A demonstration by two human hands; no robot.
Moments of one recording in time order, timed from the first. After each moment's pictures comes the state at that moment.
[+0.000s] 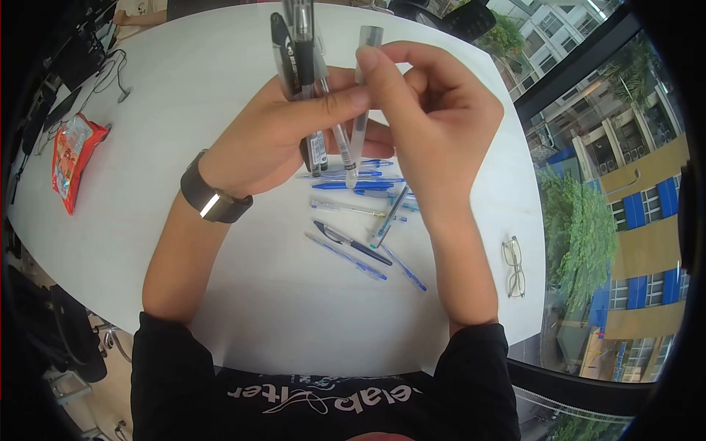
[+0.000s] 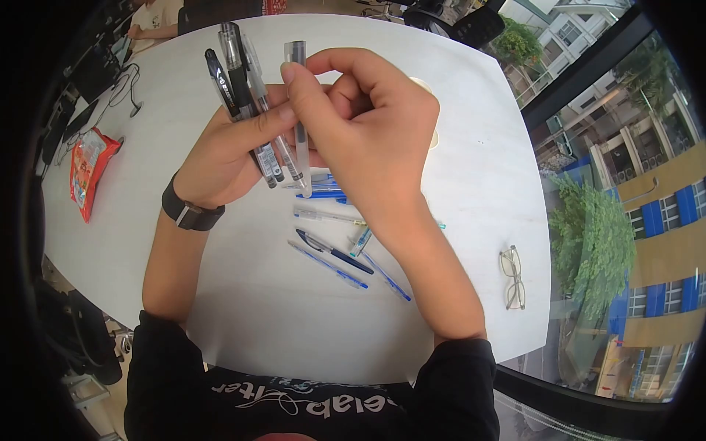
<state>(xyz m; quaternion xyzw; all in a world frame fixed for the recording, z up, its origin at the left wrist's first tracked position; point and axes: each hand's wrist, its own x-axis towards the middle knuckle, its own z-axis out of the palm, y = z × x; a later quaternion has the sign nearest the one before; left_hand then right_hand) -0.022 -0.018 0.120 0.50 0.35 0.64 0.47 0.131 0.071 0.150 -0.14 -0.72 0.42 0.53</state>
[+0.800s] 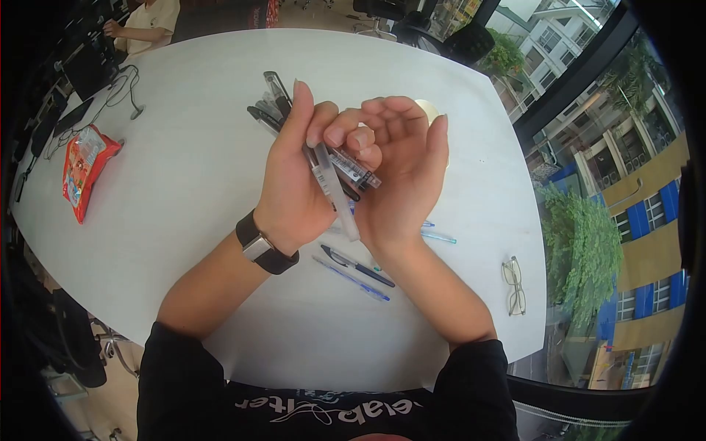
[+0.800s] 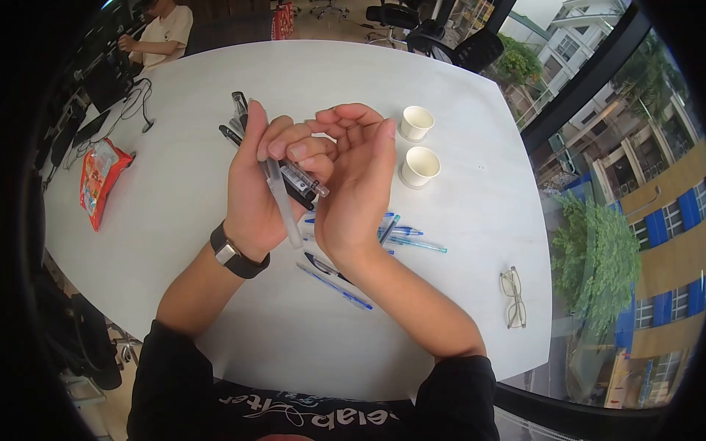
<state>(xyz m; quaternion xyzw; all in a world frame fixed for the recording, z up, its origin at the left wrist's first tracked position) 0.016 -0.009 0.114 0.19 0.04 0.79 0.59 0.106 0.049 0.112 -0.06 -0.40 0.75 0.52</state>
